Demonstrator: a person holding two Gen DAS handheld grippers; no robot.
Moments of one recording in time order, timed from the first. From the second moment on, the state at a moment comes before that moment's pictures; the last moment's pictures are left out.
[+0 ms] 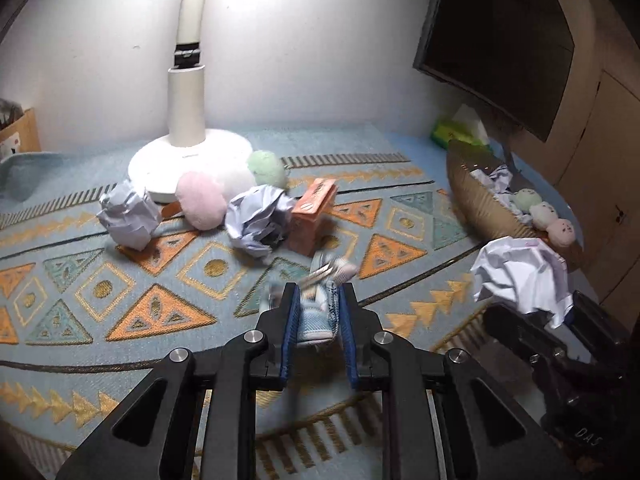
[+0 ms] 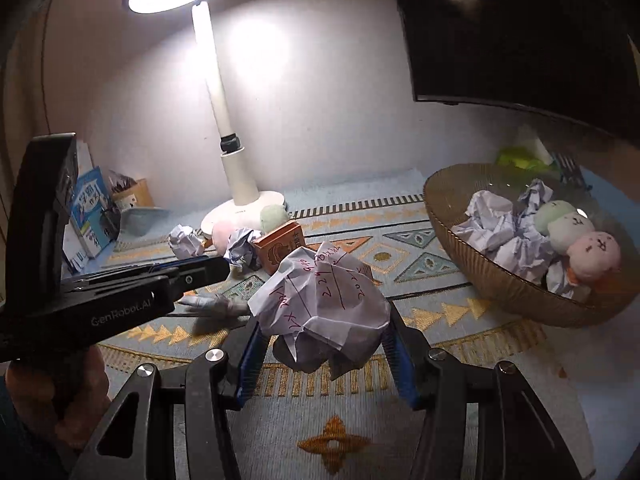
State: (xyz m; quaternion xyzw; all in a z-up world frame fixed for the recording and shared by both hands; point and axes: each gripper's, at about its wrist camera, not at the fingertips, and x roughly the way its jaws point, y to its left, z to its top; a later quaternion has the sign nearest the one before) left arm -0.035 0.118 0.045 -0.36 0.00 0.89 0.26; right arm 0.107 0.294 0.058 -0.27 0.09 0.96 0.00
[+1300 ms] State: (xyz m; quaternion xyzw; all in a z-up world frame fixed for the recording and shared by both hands) left arm 0.005 0.213 0.103 -0.34 0.07 0.89 0.31; right arm 0.165 0.449 0.158 -0.19 0.13 0.96 0.12
